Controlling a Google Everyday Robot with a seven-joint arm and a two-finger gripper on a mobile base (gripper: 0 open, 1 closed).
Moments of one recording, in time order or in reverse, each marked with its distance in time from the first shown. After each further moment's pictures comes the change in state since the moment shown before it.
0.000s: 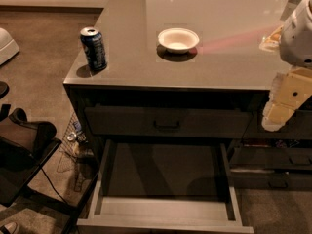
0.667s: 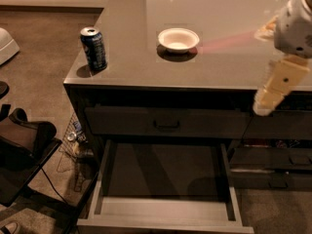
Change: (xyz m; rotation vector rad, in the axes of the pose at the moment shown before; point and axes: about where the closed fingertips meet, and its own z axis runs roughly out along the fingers) arm -0.010 -0.026 0.003 0.029 -0.054 0.001
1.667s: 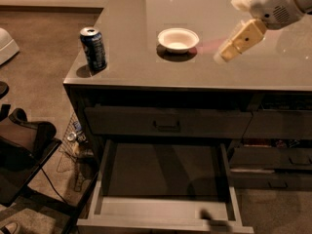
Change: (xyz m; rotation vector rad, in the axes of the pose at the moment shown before) arm -0.067 -0.109 0.021 0.086 -0.456 0.089
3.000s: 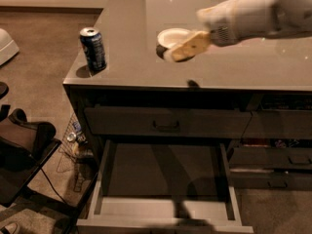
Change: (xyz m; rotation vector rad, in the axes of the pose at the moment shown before) arm -0.049 0.001 0.090 0.055 -0.261 0.185
